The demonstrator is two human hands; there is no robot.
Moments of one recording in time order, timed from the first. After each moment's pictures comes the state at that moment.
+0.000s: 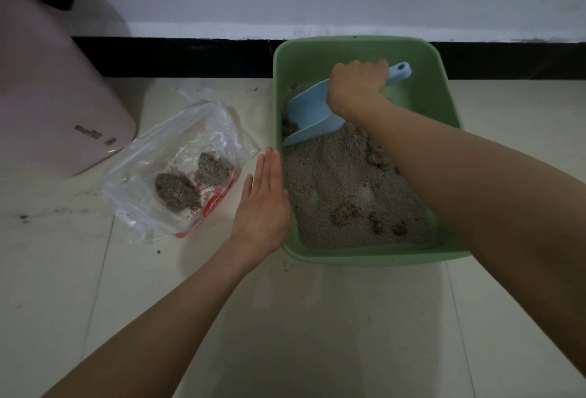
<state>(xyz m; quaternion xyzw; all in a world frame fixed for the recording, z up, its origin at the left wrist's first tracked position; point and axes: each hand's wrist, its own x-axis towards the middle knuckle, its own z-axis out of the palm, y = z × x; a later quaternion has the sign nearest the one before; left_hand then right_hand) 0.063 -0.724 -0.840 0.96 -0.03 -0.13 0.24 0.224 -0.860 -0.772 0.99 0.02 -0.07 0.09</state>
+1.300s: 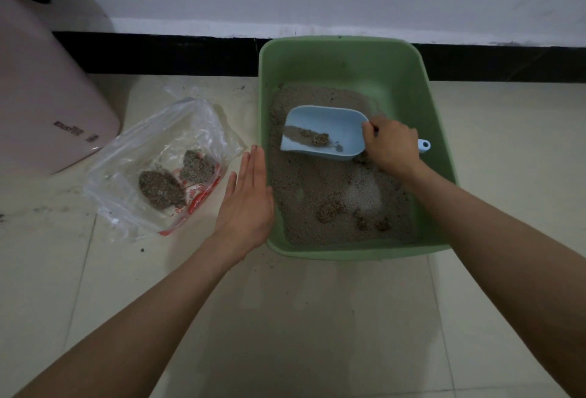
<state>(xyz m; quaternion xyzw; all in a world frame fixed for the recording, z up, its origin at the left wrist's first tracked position) 0.062 -0.724 -0.837 0.96 -0.03 -0.14 0.23 0.160 -0.952 -0.828 0.98 -0.08 -0.04 -0.17</state>
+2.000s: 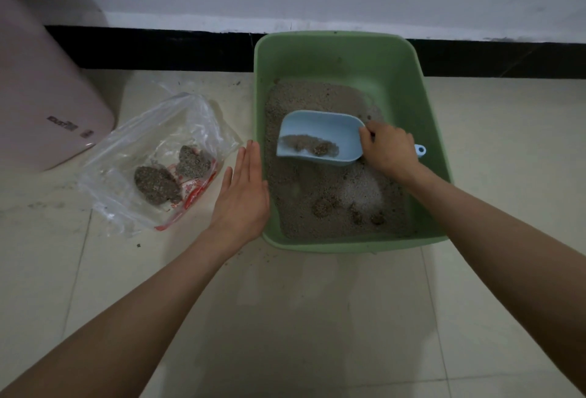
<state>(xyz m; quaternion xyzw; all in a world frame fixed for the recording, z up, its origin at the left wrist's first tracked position) 0.062 -0.725 -0.837 0.96 -0.03 -0.13 0.23 0.144 -0.956 -0.824 0.98 -0.05 -0.08 -0.15</state>
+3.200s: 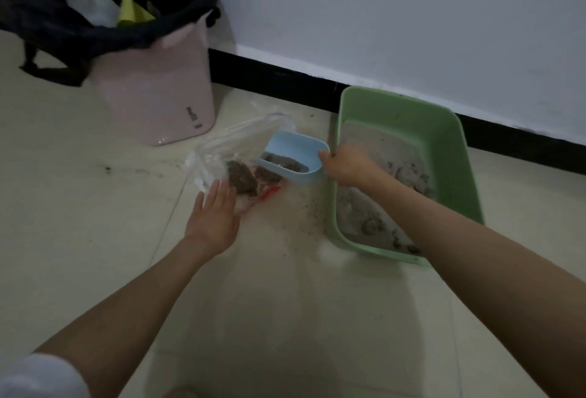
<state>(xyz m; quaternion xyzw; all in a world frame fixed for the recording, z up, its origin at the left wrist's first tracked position) -0.010 -0.557 -0.853 0.98 0.03 -0.19 0.08 0.099 -0.761 -0.732 0.96 0.04 -0.23 -0.15</state>
